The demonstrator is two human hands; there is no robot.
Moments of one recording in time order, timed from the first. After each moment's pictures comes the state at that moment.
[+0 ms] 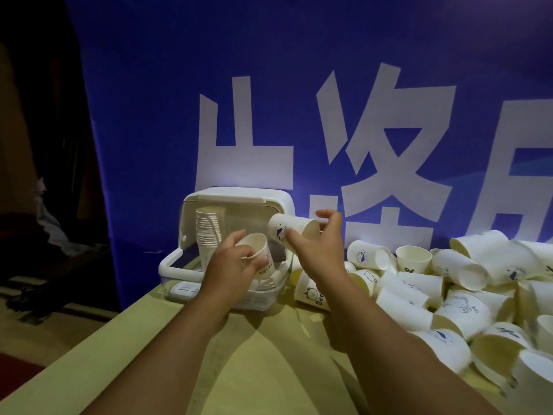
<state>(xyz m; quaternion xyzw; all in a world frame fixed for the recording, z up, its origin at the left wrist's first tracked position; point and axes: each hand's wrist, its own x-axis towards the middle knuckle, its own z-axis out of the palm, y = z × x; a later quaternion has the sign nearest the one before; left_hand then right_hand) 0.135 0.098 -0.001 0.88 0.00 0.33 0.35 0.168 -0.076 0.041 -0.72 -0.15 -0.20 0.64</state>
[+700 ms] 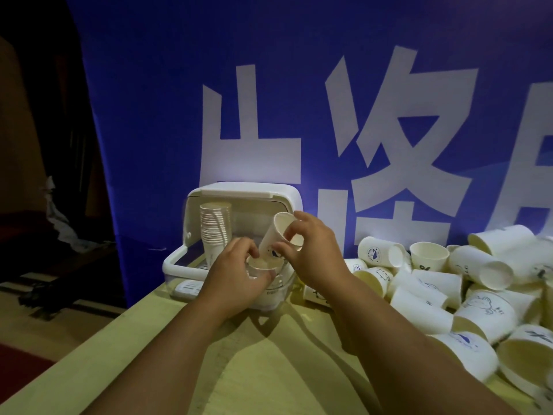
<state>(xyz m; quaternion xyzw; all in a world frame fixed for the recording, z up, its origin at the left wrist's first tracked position) 0.131 0.107 -0.011 0.90 0.00 0.28 0.34 0.175 -0.060 0.031 -0.84 -0.27 -0.23 0.41</state>
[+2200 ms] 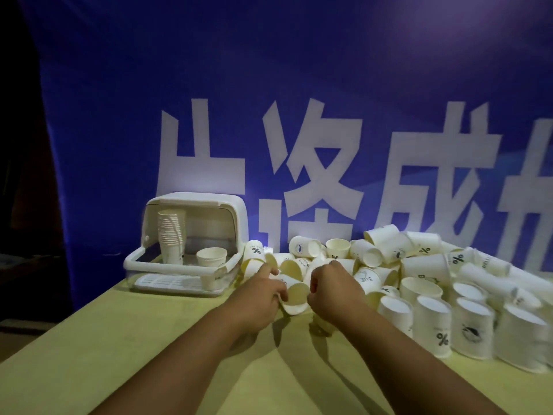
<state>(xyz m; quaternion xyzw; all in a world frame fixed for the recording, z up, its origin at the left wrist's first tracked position) 0.067 -0.035 -0.016 0.96 -0.15 0.13 0.21 0.050 -0.213 0.021 -0.97 -0.07 -0.17 0.17</state>
